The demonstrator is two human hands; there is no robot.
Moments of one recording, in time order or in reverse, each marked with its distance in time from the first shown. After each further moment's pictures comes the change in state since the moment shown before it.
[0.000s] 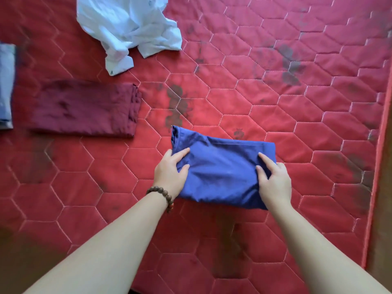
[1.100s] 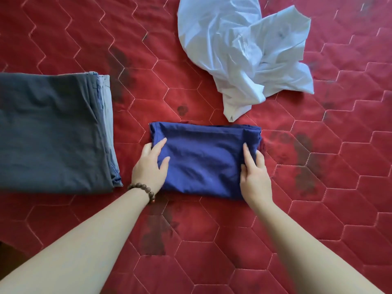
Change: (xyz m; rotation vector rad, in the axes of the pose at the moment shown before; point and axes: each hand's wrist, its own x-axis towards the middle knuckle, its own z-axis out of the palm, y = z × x) left_hand 0.224 -0.274 -0.297 0.160 0.062 -0.087; right_hand 0.017 -0.346 0.304 -0.226 -0.122 -0.219
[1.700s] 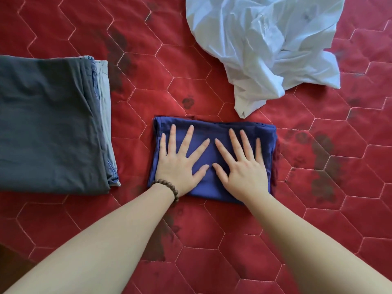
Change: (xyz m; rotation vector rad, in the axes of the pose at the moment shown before) left_hand 0.012 0.011 0.056 0.662 -0.056 0.458; right_hand 0.032 -0.009 0.042 -0.507 0.012 -0.503
